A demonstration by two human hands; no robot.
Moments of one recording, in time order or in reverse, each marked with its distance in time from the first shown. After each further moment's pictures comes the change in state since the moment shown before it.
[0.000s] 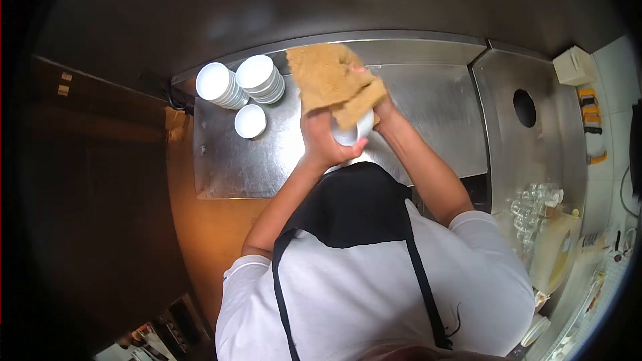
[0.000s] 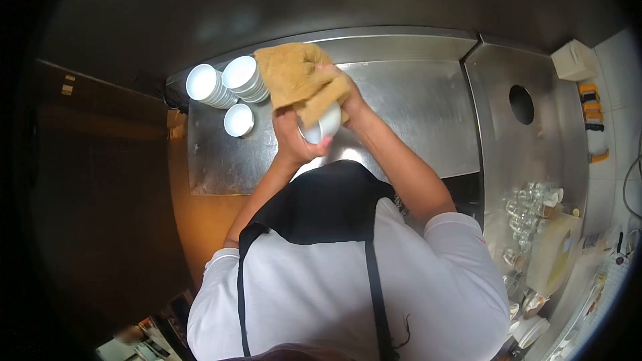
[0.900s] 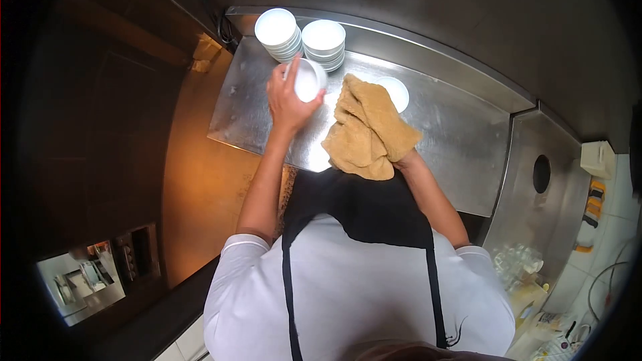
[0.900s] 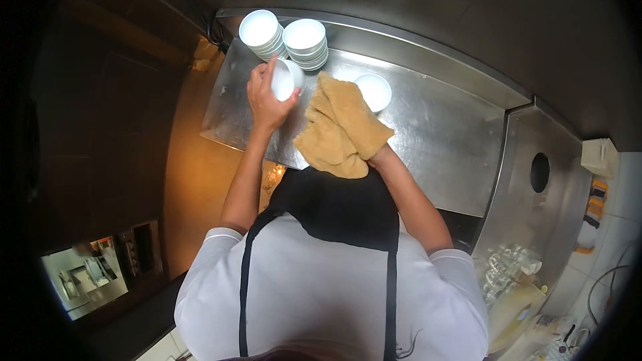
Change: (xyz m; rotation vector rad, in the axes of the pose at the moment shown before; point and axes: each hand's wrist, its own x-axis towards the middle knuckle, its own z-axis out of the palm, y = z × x) left_hand -0.065 -0.097 -0.112 0.551 0.062 -0.458; right_hand -0.041 0.083 0.013 -0.163 -0.022 0.182
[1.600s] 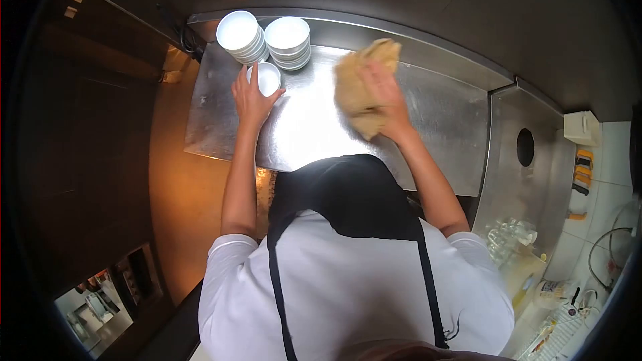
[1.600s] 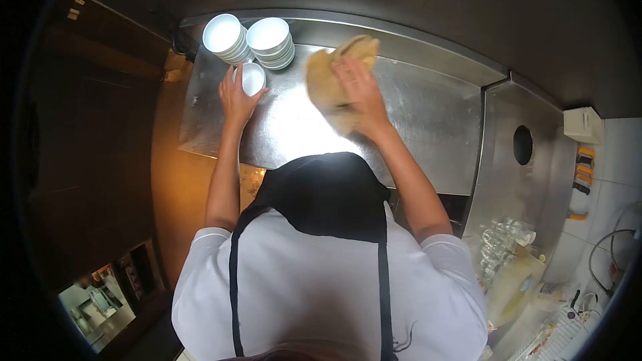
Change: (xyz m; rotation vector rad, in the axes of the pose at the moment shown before) left_hand -0.007 -0.074 0.053 0.261 -0.107 -0.008; right_hand 0.017 -0.064 -0.030 -1.912 0.124 -0.662
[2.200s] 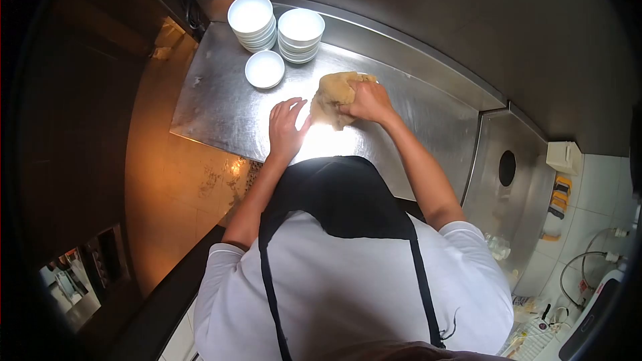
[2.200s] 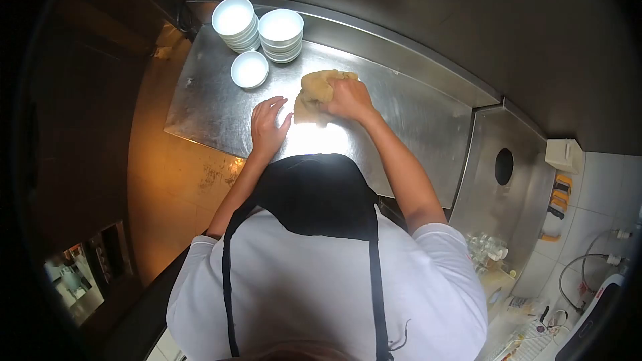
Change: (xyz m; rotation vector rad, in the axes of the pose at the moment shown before) left_hand -0.088 0.085 -0.010 -0.462 0.007 -0.008; right_hand 0.046 0.008 0.051 0.002 -0.490 0.290
